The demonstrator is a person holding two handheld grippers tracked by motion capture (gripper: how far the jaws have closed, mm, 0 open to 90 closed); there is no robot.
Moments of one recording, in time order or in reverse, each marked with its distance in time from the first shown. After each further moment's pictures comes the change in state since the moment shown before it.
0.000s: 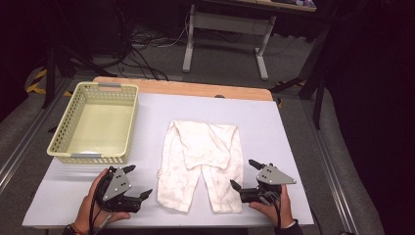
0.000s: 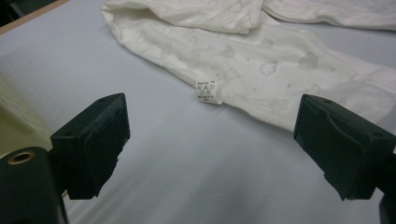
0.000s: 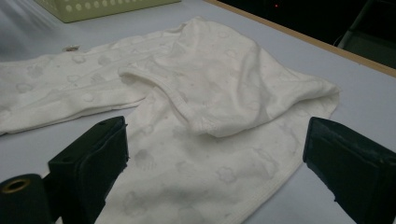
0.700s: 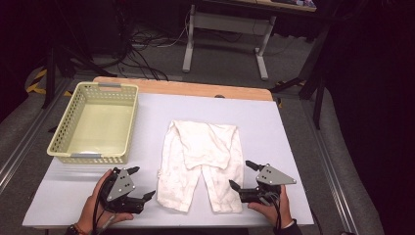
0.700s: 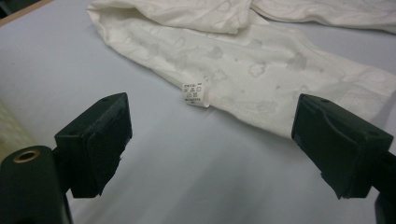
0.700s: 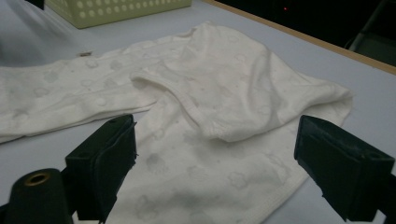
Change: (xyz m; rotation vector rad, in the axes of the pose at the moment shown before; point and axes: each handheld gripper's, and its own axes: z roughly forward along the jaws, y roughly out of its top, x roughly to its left) left arm -0.007 0.007 0.010 0.003 -0.047 0.000; right arm 0.002 0.001 -0.001 -0.020 0.053 0.010
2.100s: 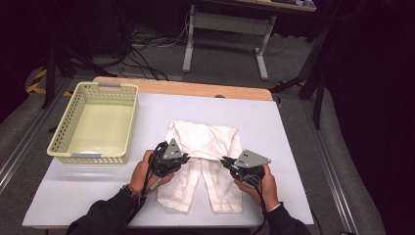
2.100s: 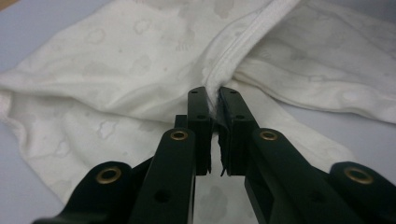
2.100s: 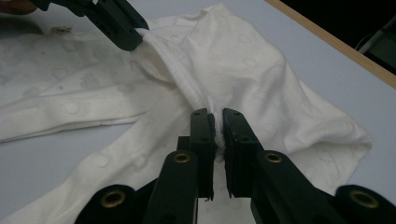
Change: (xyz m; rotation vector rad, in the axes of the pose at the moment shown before) left arm 0.011 0.081 0.101 0.061 -0.110 0.044; right arm 0.000 0.039 0.046 0.155 0.007 -0.153
